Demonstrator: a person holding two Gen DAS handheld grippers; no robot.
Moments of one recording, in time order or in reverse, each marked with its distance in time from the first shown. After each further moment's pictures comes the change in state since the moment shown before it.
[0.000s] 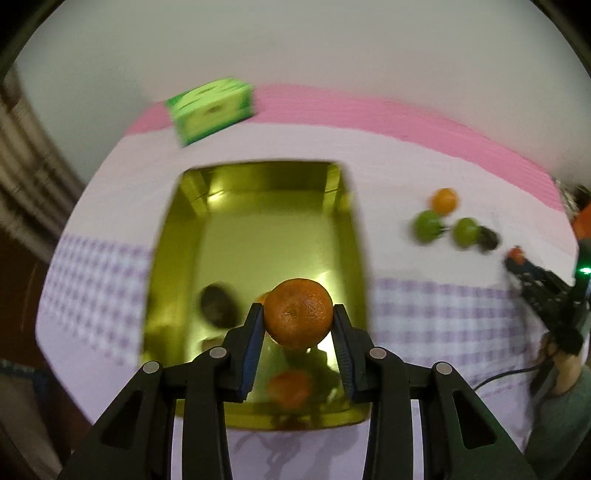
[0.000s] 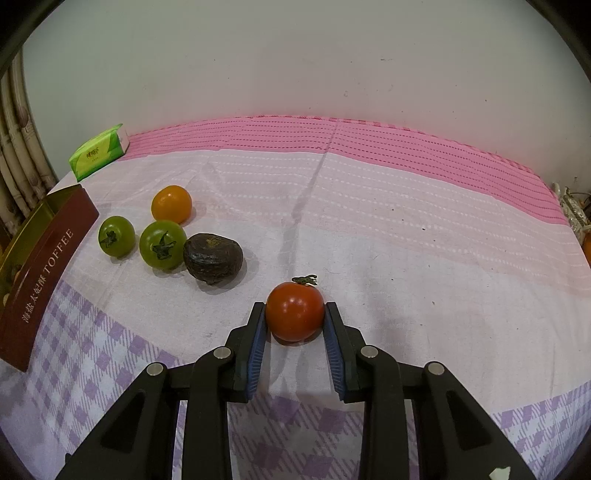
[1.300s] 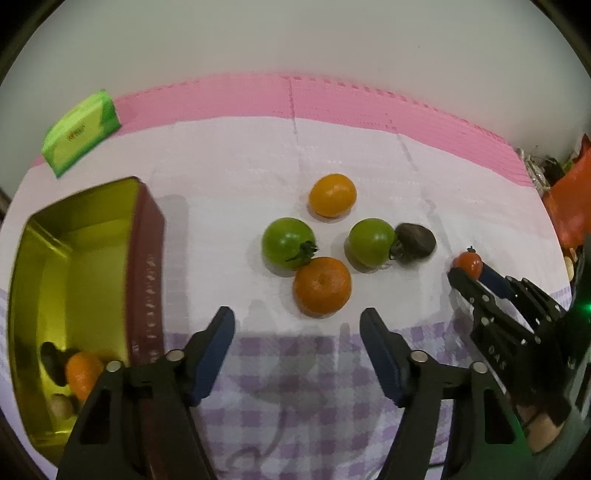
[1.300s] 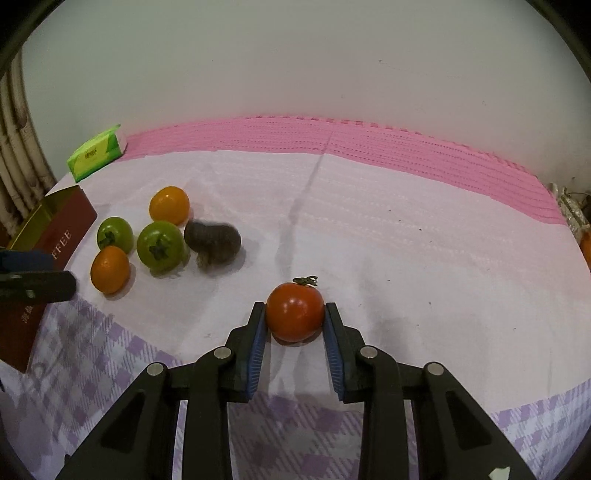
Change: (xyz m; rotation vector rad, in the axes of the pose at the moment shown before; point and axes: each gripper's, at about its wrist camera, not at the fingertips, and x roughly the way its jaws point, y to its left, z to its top) left arm 0.070 -0.149 0.038 0.137 0.021 -0.190; right arm 0.002 0.001 0.000 -0.005 -0.003 -0.011
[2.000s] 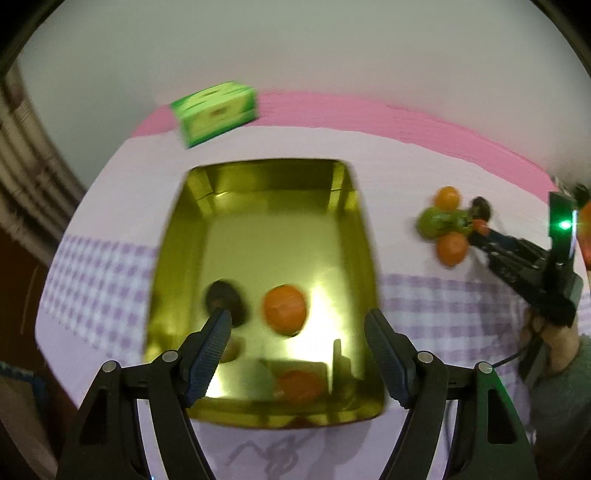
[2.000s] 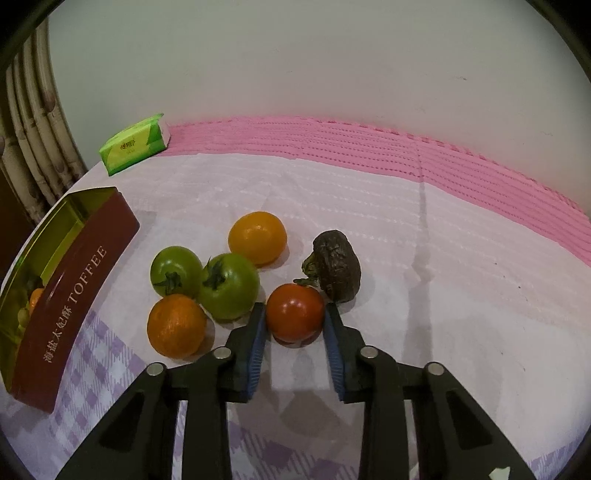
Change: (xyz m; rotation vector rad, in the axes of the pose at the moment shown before) left arm -0.090 0.110 -0.060 -0.078 -0.075 0.156; right arm 0.028 0.060 0.031 -0.069 0.004 0.133
